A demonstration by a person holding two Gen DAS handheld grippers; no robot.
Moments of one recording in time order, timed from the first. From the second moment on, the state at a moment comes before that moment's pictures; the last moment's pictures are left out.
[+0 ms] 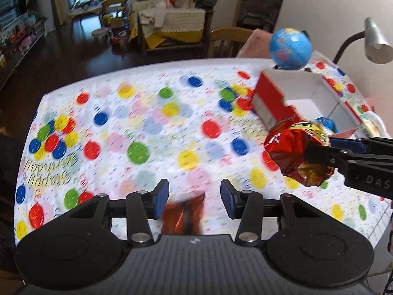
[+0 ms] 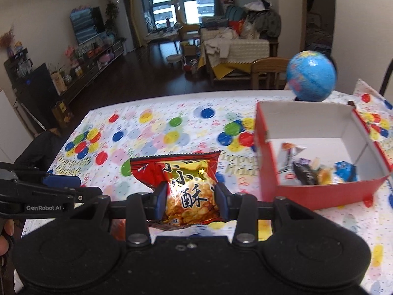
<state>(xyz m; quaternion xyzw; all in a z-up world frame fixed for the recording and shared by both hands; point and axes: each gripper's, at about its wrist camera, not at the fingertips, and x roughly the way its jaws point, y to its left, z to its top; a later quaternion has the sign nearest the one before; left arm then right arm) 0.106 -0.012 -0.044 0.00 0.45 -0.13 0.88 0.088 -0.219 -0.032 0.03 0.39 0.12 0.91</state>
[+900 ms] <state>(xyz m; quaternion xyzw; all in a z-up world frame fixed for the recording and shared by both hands) 0.101 -0.032 -0.142 0.01 0.56 -0.07 0.83 0.084 -0.245 -0.079 0.04 0.43 0.16 0.89</state>
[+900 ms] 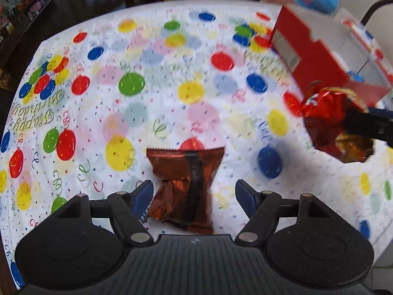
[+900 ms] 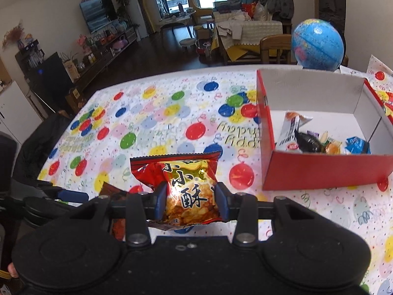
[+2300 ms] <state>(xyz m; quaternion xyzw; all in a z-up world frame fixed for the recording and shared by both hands) 0.136 -0.089 -0.056 0.00 0.47 -0.08 0.88 0.103 -0.316 -0.041 0.07 0.39 0.13 0.91</state>
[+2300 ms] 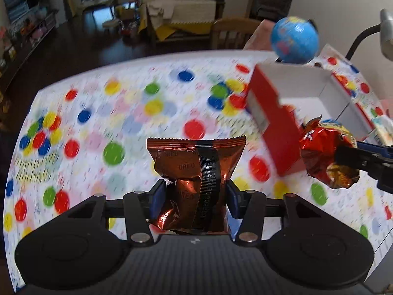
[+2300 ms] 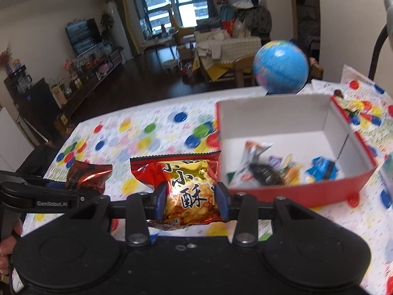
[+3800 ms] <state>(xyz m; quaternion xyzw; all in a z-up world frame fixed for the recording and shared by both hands) 0.289 -0.321 -0.090 0.12 0.48 -0.14 0.85 0.223 -0.482 -0.115 0.06 0.41 0.03 0.91</state>
